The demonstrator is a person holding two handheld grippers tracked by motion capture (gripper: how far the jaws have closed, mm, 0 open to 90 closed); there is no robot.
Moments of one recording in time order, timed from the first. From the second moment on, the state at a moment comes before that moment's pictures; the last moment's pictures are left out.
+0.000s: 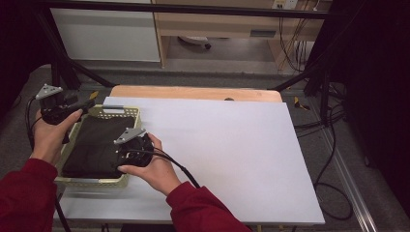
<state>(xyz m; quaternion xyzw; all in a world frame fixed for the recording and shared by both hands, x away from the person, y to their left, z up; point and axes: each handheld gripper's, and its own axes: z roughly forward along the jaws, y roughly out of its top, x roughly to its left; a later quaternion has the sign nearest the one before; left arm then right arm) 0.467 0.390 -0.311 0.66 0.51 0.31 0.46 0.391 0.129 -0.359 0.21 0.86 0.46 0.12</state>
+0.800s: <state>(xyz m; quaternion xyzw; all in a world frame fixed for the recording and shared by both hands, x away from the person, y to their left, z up) 0.410 0.330 -0.319 0.64 0.50 0.29 0.51 0.418 0.027 -0.354 0.27 0.83 0.46 0.14</state>
